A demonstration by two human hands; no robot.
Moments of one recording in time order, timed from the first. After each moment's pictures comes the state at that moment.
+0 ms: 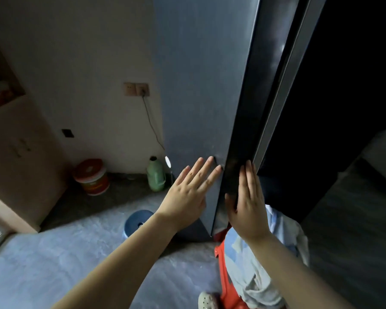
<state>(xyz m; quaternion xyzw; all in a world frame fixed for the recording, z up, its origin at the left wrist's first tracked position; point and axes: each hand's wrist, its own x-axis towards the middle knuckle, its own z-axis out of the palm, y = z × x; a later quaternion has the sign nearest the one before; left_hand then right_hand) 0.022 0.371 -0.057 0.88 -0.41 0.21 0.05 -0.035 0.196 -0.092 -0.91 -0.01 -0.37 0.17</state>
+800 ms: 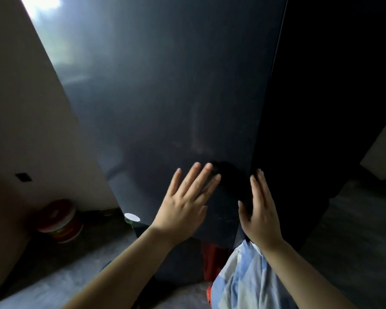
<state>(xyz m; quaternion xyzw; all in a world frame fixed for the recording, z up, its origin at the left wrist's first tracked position) 0.167 0.202 -0.030 0.83 -0.44 0.34 0.02 0.100 -0.002 -0.091 -0.87 0.01 -0.47 0.17</state>
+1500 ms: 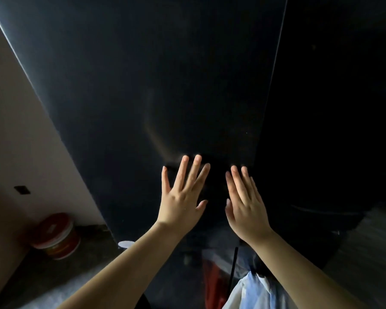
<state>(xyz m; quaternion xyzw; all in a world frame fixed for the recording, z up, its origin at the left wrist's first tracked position) 0.255 0.151 -0.027 0.89 -0.31 0.34 -0.01 0.198 -0.027 -0.068 -0.91 -0.03 -0.41 -0.02</state>
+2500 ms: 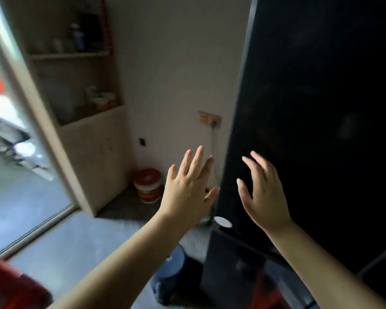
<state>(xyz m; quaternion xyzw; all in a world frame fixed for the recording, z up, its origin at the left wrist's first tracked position) 0.172 0.405 0.028 0.97 -0.05 0.23 0.03 0.226 0.219 0.013 -0.89 -0.26 -0.31 0.22</state>
